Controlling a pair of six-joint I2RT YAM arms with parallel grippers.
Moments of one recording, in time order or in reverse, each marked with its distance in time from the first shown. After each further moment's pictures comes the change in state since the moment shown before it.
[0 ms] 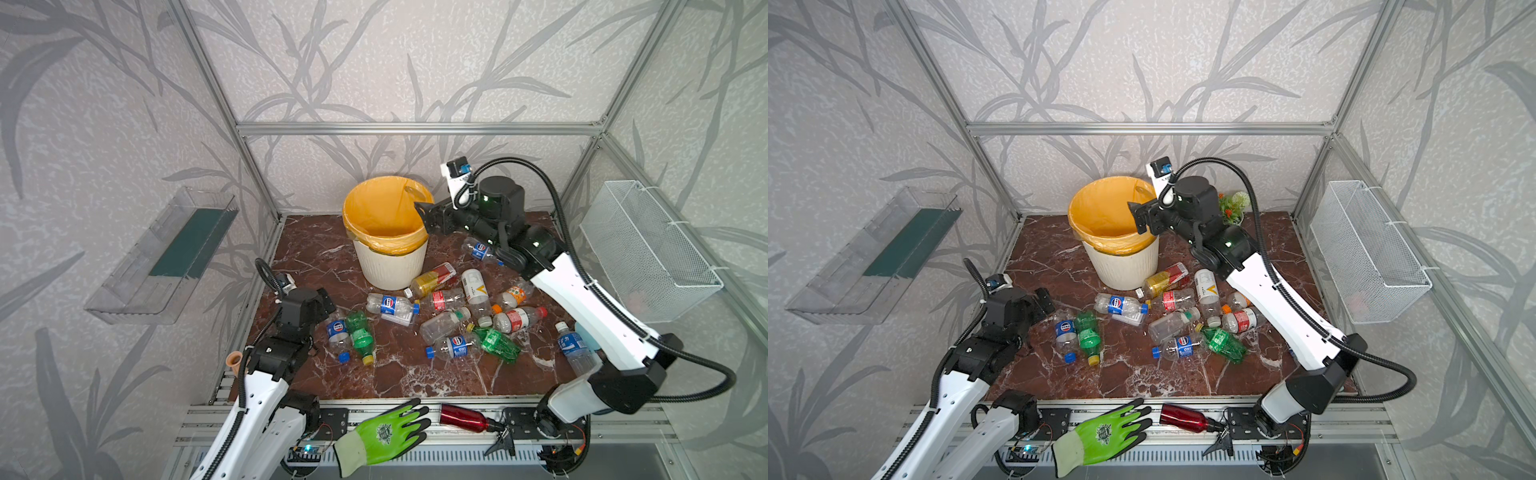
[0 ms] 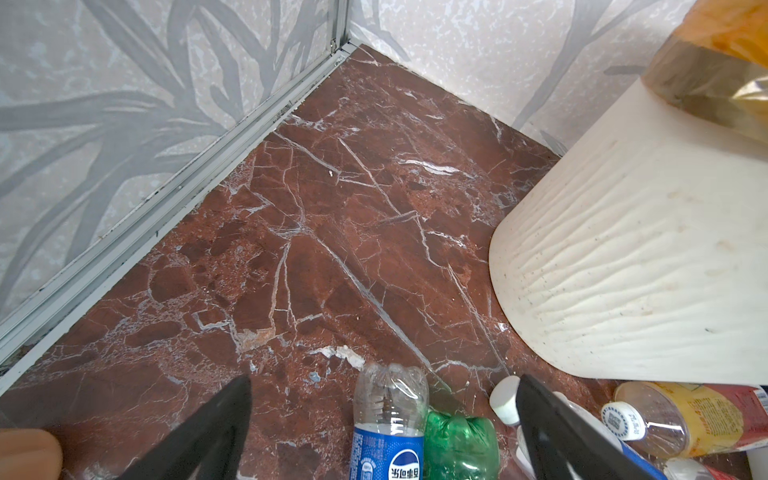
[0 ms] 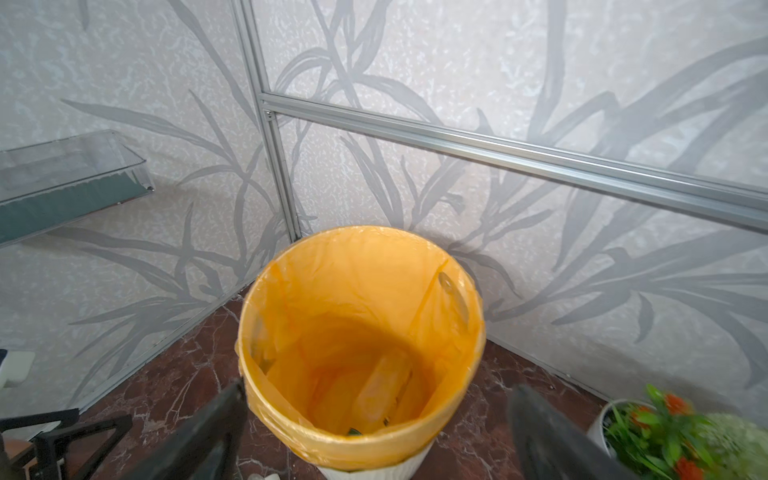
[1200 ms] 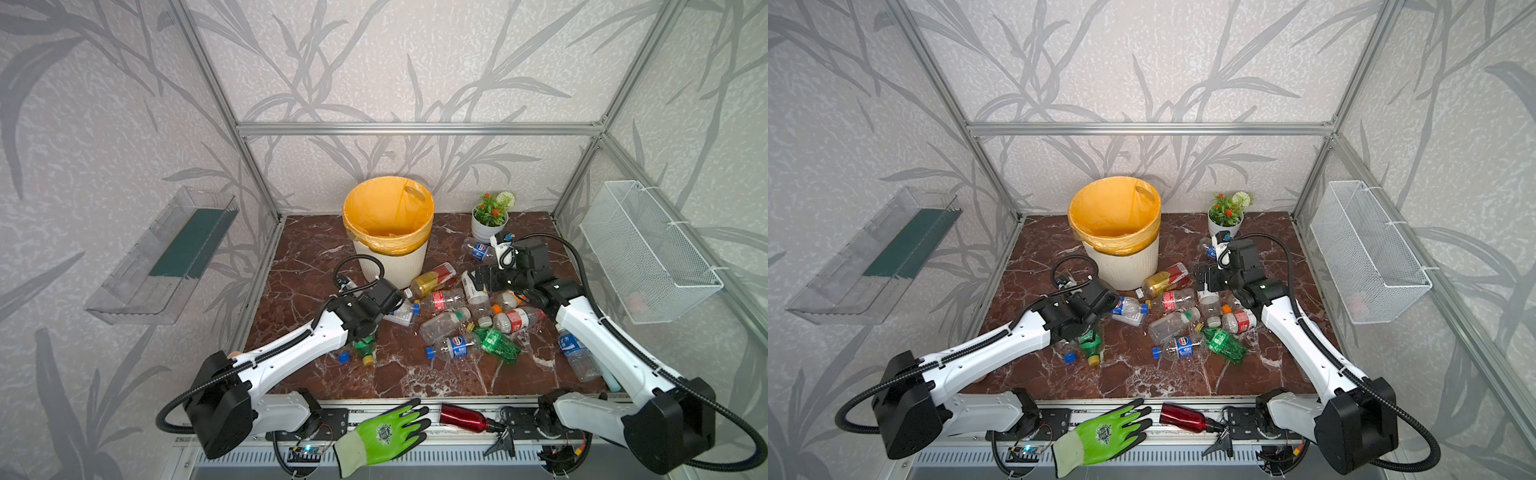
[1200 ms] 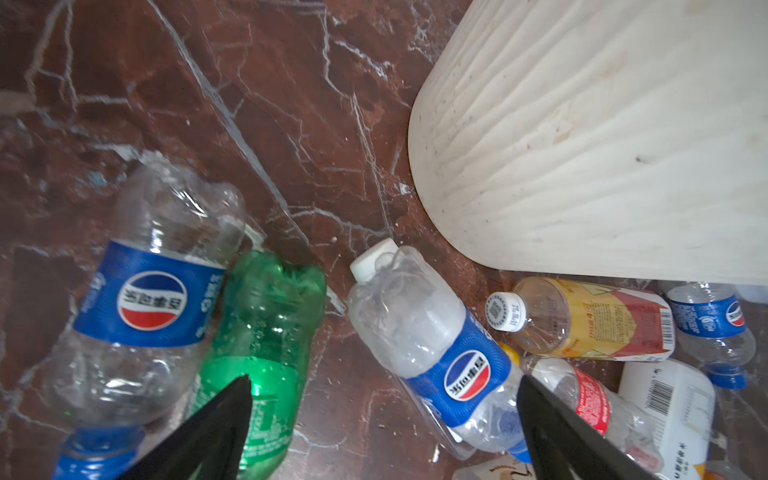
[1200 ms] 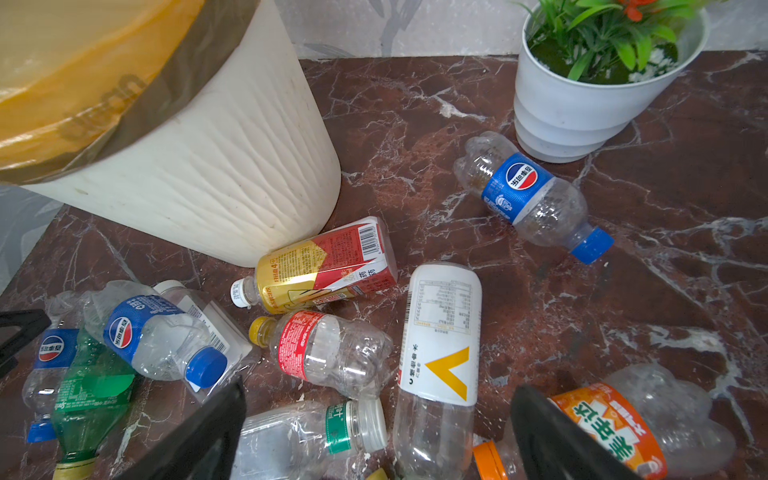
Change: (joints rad) left arm -0.545 0.611 0.272 -0.118 -0.099 -0.820; right arm -0.343 -0.282 -0.748 -0.011 -0.222 0.130
